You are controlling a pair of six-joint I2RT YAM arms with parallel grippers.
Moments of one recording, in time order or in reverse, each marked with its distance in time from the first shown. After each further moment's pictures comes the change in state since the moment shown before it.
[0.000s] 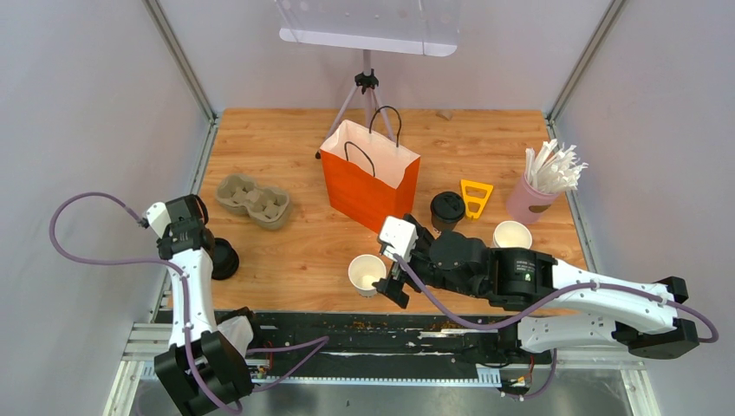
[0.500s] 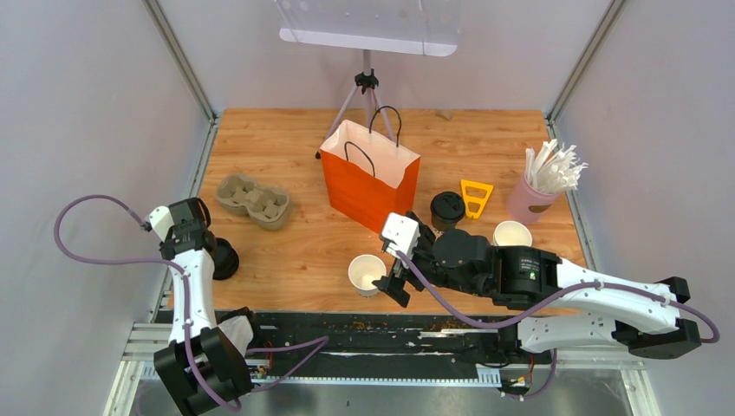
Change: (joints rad) left arm 0.000 0.014 -0.039 0.021 -0.023 -0.002; right arm 0.000 0.000 0.037 -0.015 -0.003 0.005
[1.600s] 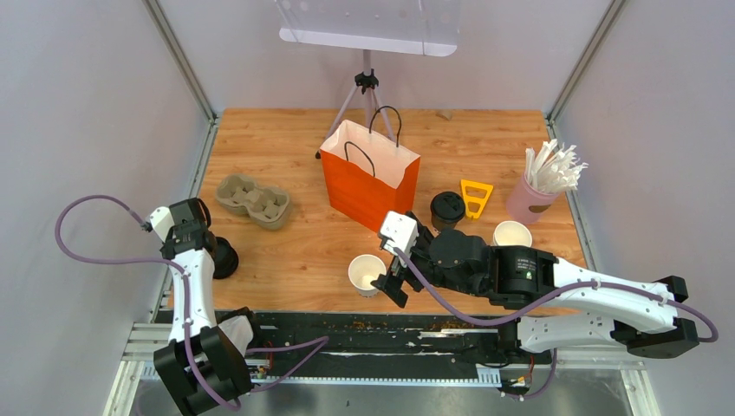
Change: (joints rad) left arm 0.000 0.004 -0.006 0.005 0.000 0.002; right arm 0.000 0.013 0.002 -0.006 0.009 0.048
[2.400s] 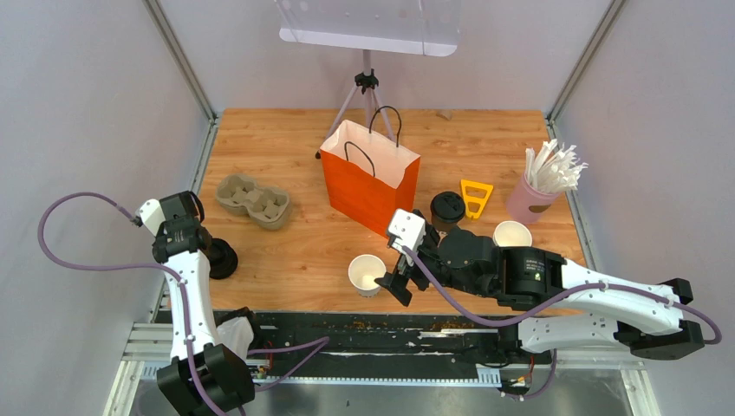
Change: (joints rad) left arm 0.000 -0.055 0.117 -0.127 0.039 -0.034; right arm 0.000 -0.034 -0.008 0.002 0.019 -0.001
